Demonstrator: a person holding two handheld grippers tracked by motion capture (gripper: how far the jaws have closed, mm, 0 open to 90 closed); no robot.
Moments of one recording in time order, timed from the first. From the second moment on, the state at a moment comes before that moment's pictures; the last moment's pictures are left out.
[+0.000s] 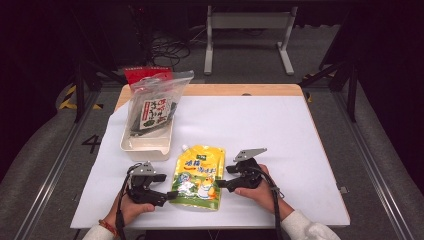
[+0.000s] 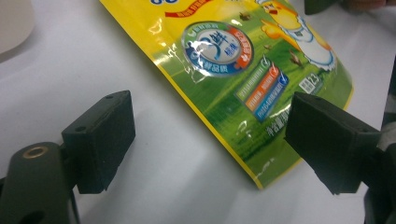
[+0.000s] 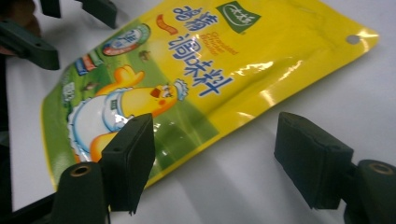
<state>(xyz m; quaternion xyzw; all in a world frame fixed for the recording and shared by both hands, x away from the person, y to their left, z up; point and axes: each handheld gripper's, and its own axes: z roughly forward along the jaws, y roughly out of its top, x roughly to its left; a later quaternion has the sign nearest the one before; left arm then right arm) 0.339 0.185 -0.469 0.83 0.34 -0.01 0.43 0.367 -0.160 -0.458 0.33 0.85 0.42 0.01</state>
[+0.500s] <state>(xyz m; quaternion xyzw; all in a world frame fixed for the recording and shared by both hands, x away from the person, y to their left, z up) 0.352 0.174 -0.471 0.80 0.38 -0.10 0.46 0.375 -0.147 -0.464 0.37 0.81 0.45 -0.05</state>
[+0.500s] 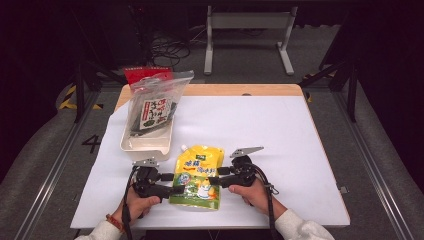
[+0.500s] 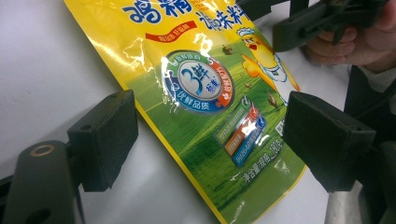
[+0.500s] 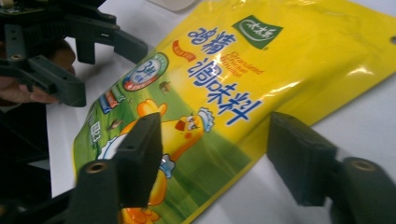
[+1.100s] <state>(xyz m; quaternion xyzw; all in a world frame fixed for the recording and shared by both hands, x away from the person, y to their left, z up) 0.351 0.176 -0.468 0.82 0.36 -0.07 0.44 0.376 -0.145 -0.459 0.37 0.82 0.44 -0.03</state>
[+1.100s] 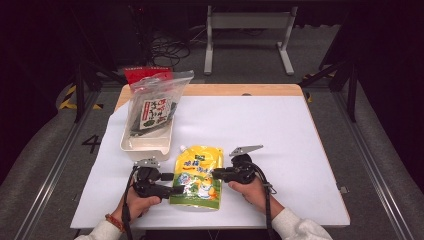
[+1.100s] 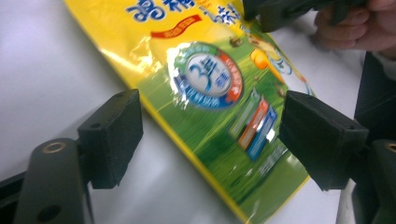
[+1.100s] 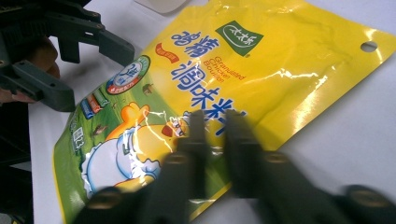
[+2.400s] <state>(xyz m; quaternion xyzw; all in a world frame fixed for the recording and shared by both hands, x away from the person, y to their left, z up) 0.352 0.180 -0.468 0.82 0.36 -0.06 0.45 0.367 -0.128 -0.463 0.35 0.81 0.47 -0.01</state>
